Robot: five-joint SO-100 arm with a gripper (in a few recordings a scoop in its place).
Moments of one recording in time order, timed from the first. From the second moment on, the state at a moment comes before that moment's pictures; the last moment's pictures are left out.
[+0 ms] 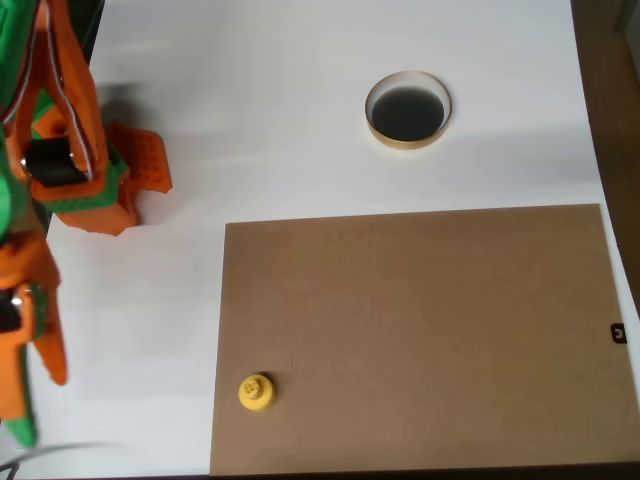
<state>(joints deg) 35.2 147.1 137.1 60.7 -6.6</state>
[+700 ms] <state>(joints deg) 10.3 110.4 124.8 64.5 -8.0</state>
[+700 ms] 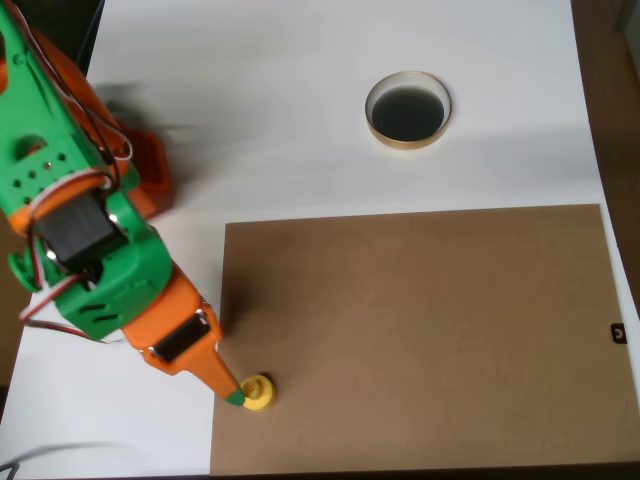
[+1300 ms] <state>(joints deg) 8.3 92.5 110.8 64.8 -6.5</state>
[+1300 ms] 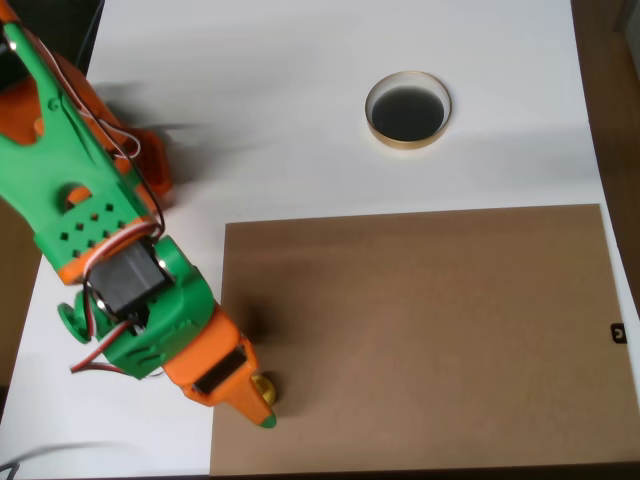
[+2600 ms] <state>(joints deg) 7.1 83.1 103.9 64.5 -4.6</state>
